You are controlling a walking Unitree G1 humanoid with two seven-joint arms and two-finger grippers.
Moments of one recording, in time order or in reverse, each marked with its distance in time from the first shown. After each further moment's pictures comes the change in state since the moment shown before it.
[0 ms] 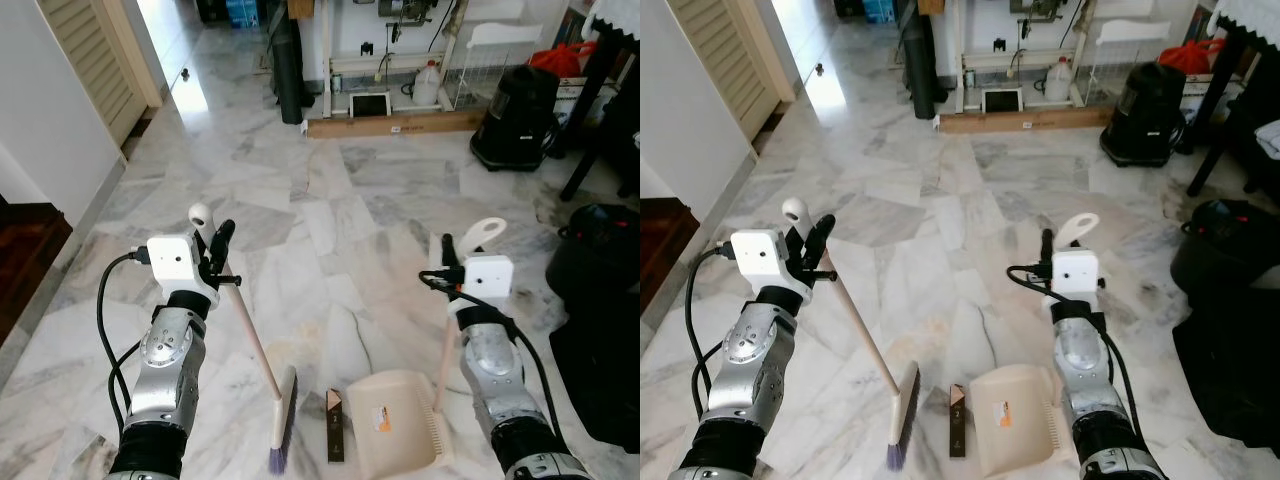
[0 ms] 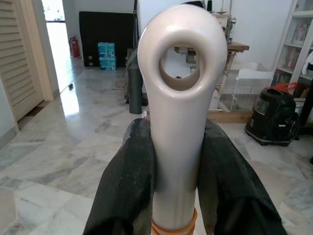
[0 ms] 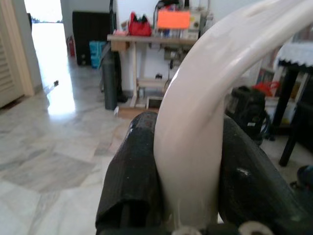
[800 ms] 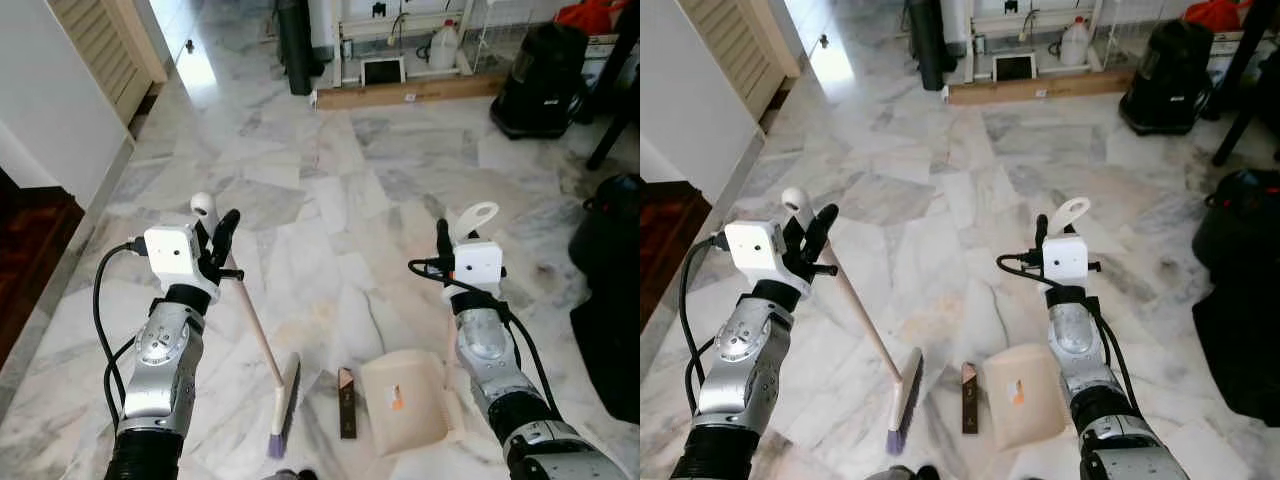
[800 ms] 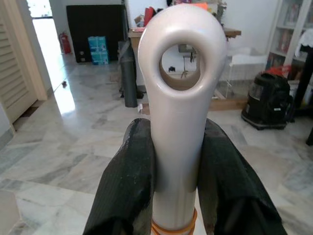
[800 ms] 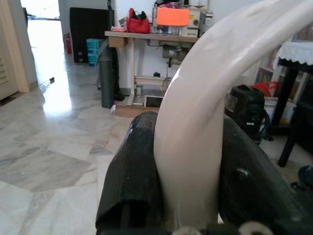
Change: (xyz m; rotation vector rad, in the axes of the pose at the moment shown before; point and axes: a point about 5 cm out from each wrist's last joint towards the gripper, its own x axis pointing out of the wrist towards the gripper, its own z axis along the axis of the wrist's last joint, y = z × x) left arm -0.005 -0.009 0.024 0.007 -0.044 -0.066; right arm 0.021 -0.003 0.016 -0.082 -0.088 -0.042
